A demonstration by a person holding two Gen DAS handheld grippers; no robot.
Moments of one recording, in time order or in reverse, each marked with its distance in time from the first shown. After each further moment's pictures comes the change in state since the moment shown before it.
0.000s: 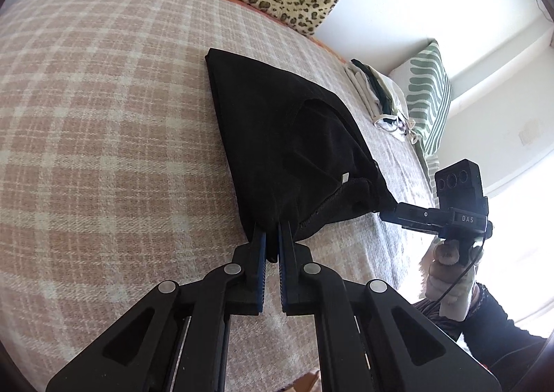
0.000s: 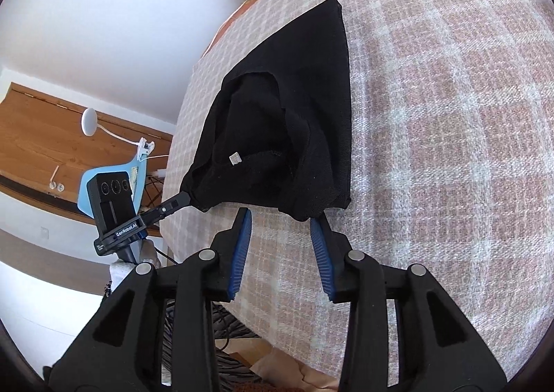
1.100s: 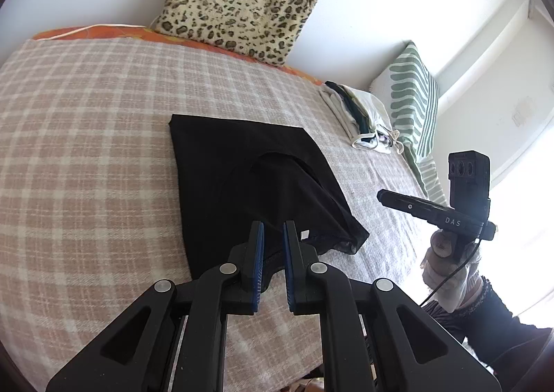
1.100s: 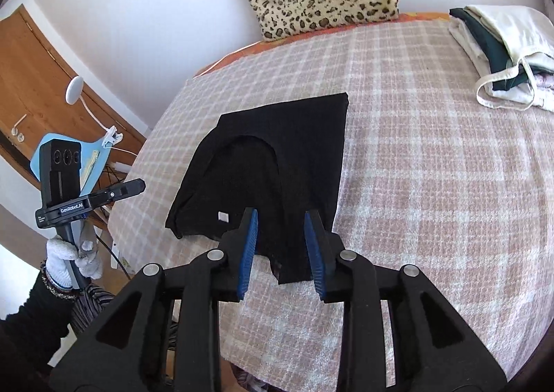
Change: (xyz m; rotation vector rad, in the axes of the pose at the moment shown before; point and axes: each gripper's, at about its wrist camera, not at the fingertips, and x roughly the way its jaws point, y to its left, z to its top) left arm -0.014 -0.058 0.031 0.137 -0.089 0.004; right arm -0.024 0.065 0.023 -0.378 -0.171 -0.328
